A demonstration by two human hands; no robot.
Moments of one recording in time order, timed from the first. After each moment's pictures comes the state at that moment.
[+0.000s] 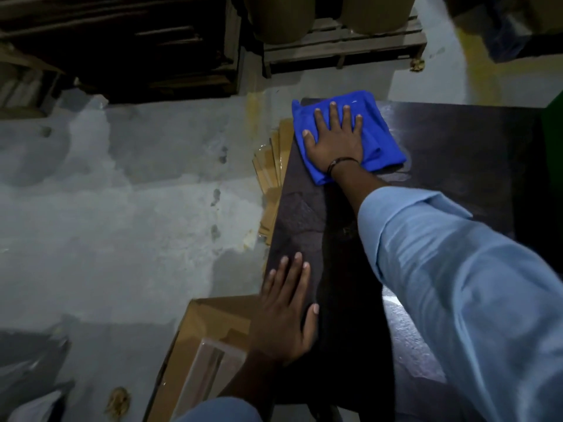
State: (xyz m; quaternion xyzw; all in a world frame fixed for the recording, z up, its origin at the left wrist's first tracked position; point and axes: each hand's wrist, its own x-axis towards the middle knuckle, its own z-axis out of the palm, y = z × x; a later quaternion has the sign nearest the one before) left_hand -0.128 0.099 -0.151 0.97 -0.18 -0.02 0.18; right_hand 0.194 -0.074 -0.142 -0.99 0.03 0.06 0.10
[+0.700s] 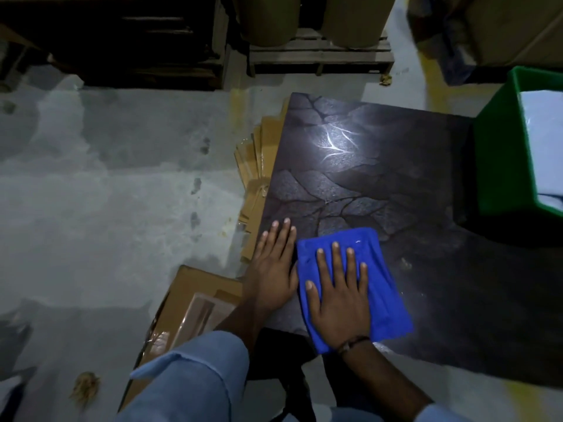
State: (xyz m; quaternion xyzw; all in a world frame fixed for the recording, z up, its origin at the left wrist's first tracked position) left_hand -0.137 0.097 -0.133 0.96 -0.19 -0.04 0.20; right_hand -0.206 -0.068 -0.122 -1.00 0.02 0.06 0.05
